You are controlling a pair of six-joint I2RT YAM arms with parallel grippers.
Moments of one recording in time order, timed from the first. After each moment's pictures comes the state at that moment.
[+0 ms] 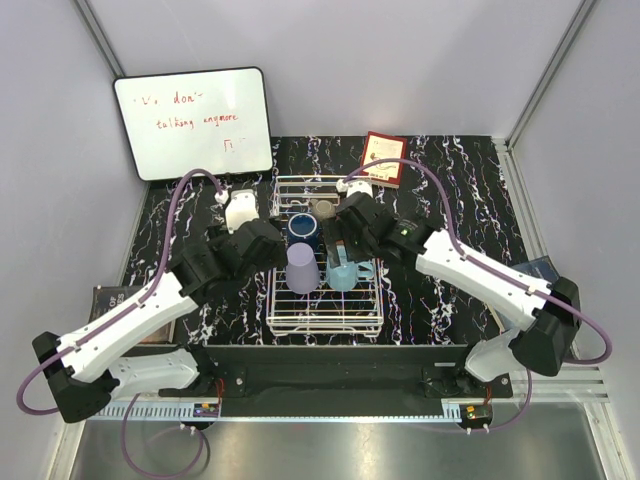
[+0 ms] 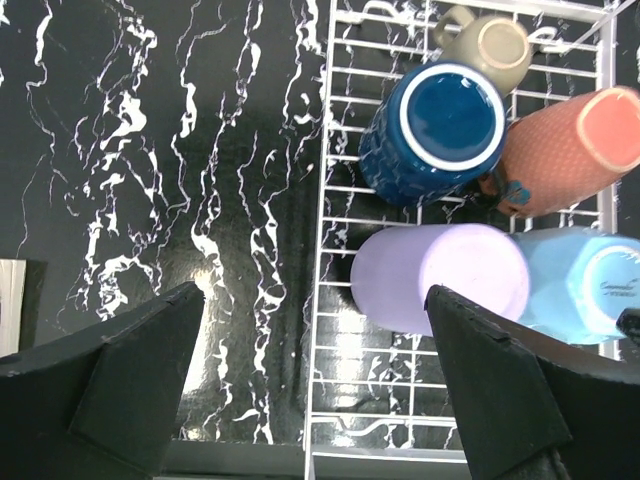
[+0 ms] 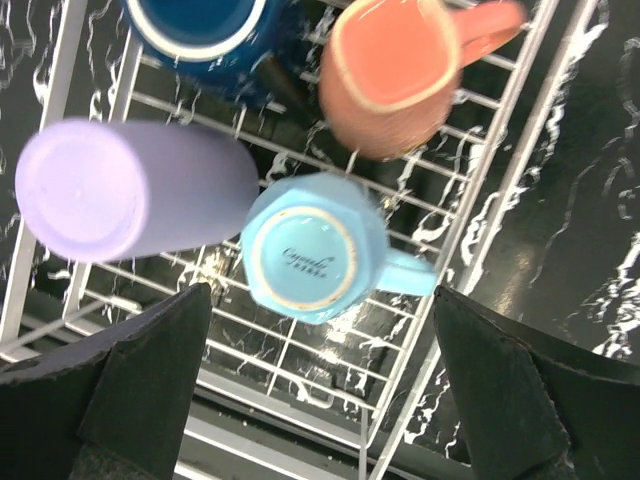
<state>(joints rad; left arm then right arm) -0.90 1.06 1.12 -0.92 -0.69 -0.77 0.90 1.46 1.36 -0.78 0.28 0.47</state>
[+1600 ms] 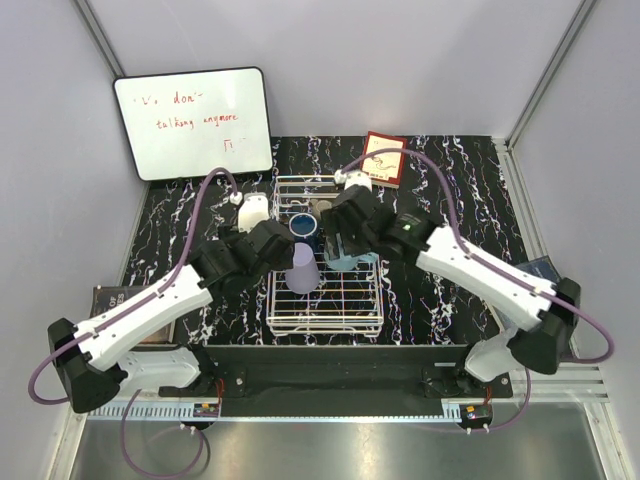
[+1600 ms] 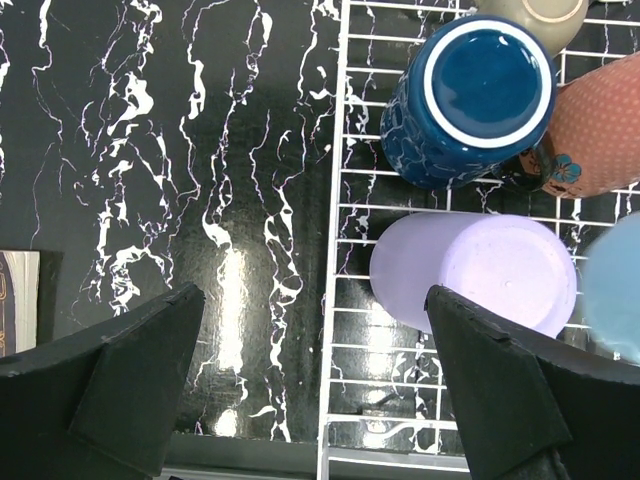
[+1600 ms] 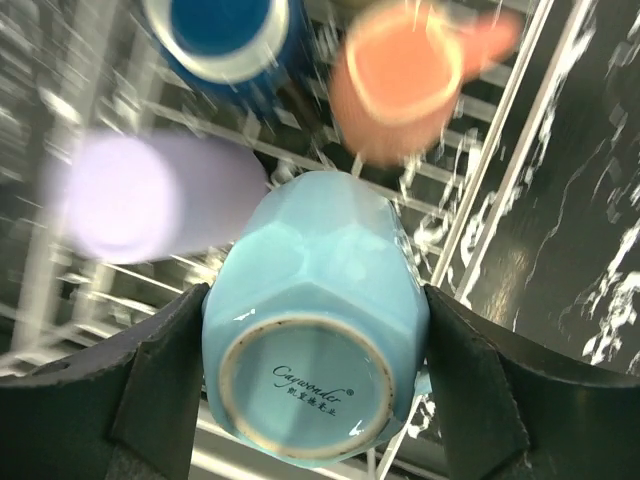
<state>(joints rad) -0.89 1.13 1.10 -0.92 -0.69 -0.76 0.93 1.50 1.43 -0.83 0.31 0.50</state>
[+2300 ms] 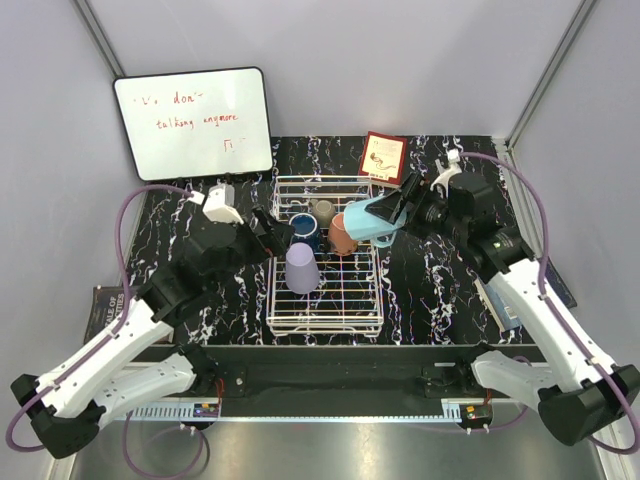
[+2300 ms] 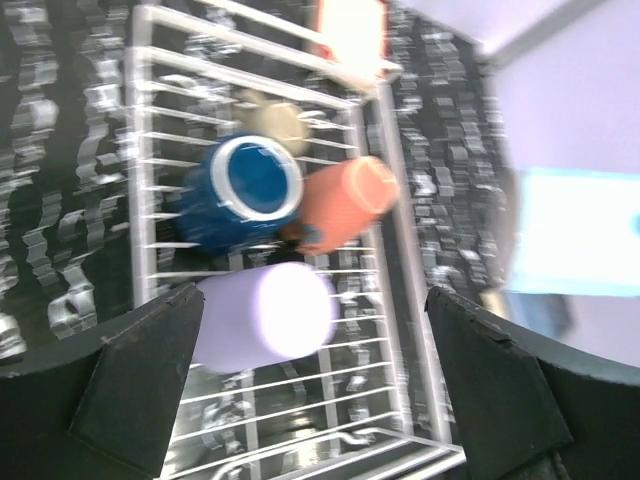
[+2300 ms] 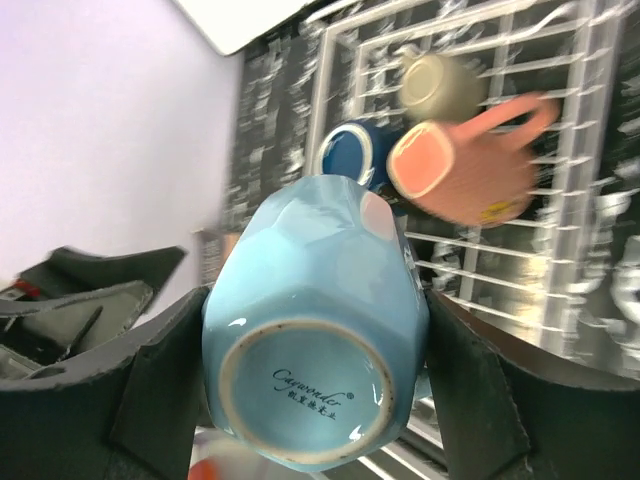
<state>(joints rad) -0.79 0.83 0.94 -0.49 -0.39 -0.77 0.44 1.06 1.16 -0.51 -0.22 0.79</state>
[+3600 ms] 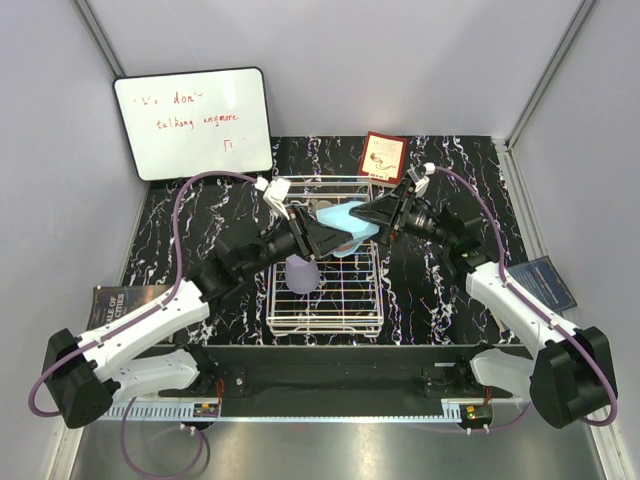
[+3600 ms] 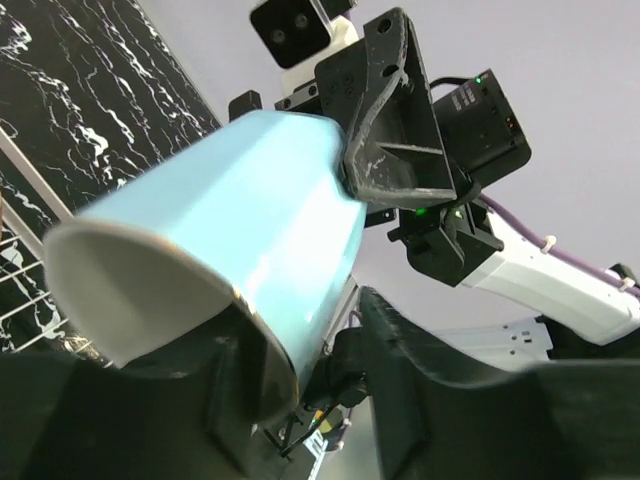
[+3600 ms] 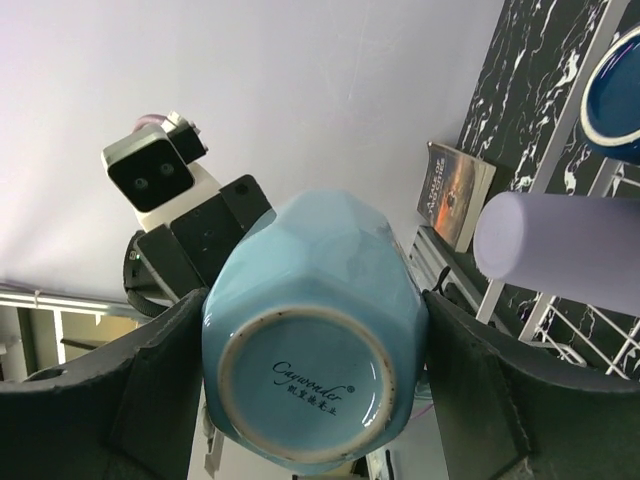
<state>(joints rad) -0.83 1.04 0.82 0.24 0.21 -0.88 0.38 1.15 0.74 0.47 -0.77 1.38</state>
